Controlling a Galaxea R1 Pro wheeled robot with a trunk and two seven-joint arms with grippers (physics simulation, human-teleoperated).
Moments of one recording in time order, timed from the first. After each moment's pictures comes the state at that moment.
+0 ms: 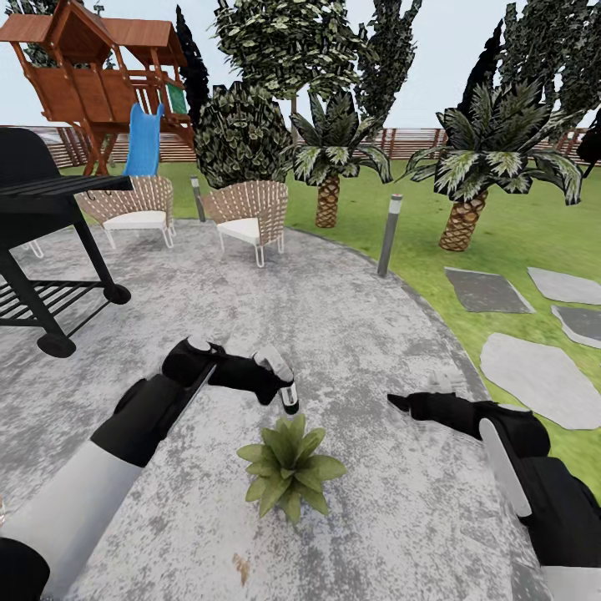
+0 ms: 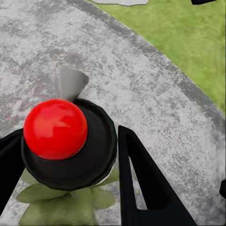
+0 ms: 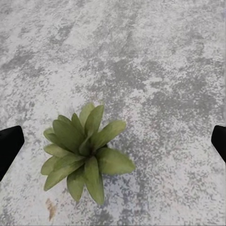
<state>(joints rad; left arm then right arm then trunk) -0.89 0.13 -0.48 -1.30 -0.10 0.81 -0.94 -0.49 -0.22 -0.03 -1.50 -0.22 0.88 0.36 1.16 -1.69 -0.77</state>
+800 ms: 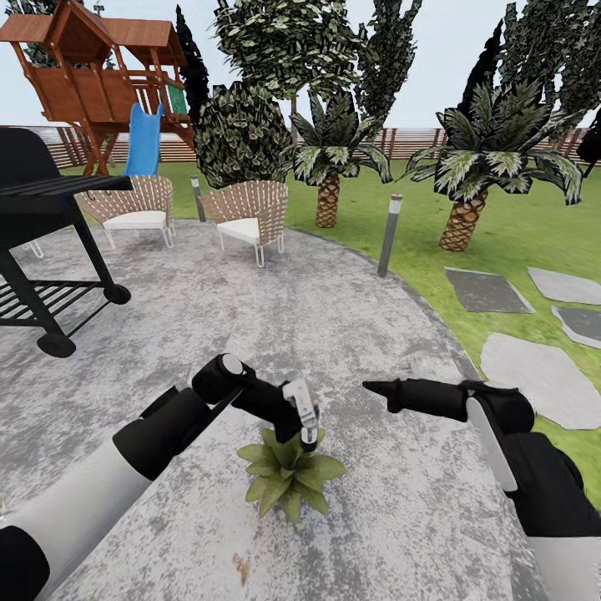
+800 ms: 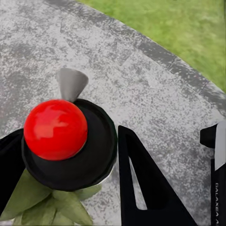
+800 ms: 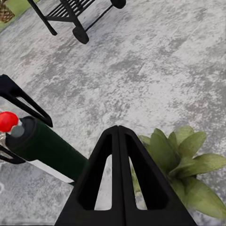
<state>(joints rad) -0.92 0.13 -0.74 -1.31 -0.11 0.74 -1.04 -0.58 -0.22 0.05 -1.50 -0.22 0.88 0.82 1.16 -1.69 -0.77</state>
